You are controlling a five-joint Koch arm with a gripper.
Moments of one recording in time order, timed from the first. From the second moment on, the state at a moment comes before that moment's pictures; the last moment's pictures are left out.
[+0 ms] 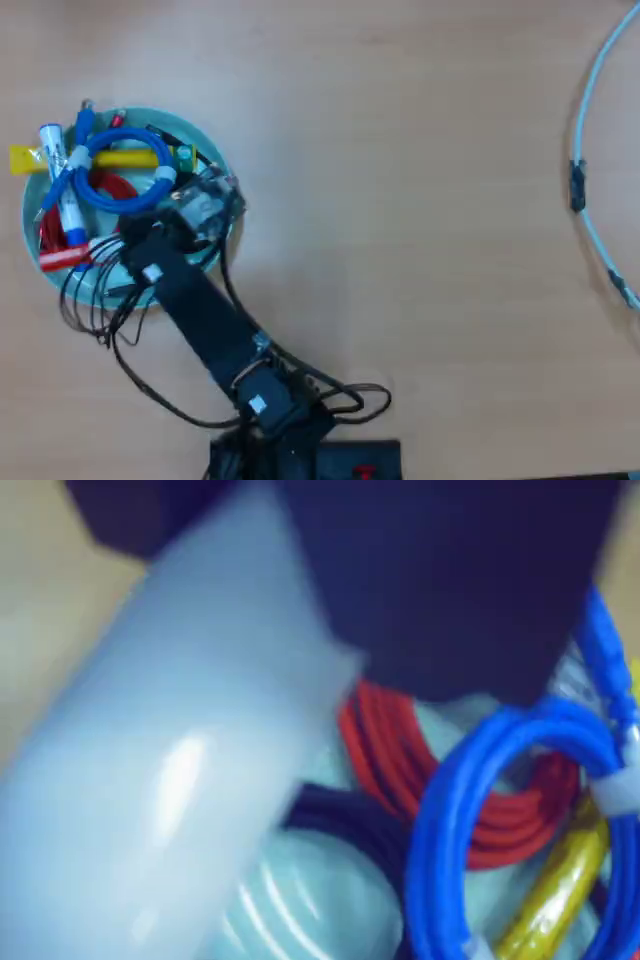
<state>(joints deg) 49.1 89.6 71.5 78.8 24.2</state>
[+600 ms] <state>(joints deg) 42.0 73.3 68.9 62.1 25.4</state>
